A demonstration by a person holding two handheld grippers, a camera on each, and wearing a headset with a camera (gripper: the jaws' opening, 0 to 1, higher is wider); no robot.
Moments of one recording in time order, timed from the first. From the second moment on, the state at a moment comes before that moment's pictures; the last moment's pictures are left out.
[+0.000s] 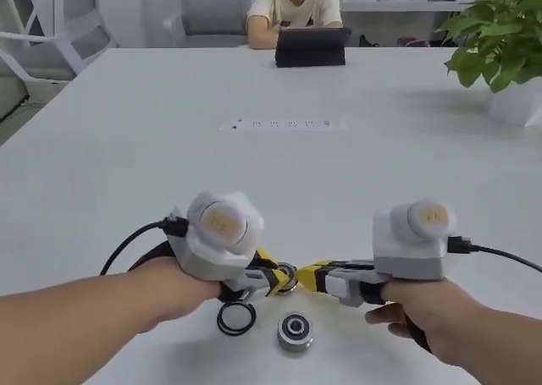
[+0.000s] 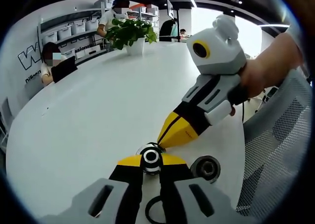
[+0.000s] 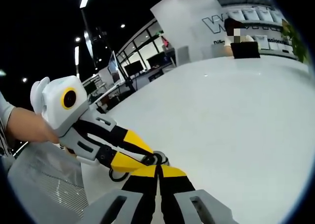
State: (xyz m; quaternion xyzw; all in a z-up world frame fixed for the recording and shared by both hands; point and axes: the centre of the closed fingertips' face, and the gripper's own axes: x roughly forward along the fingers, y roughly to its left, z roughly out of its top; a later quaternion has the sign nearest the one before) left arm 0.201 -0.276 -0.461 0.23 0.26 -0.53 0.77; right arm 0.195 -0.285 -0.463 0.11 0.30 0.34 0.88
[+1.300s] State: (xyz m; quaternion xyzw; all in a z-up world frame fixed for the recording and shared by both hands) left arm 0.200 -0.275 -0.462 0.23 0.26 -0.54 0.77; right arm 0.190 -0.272 -0.451 0.13 0.29 0.38 0.87
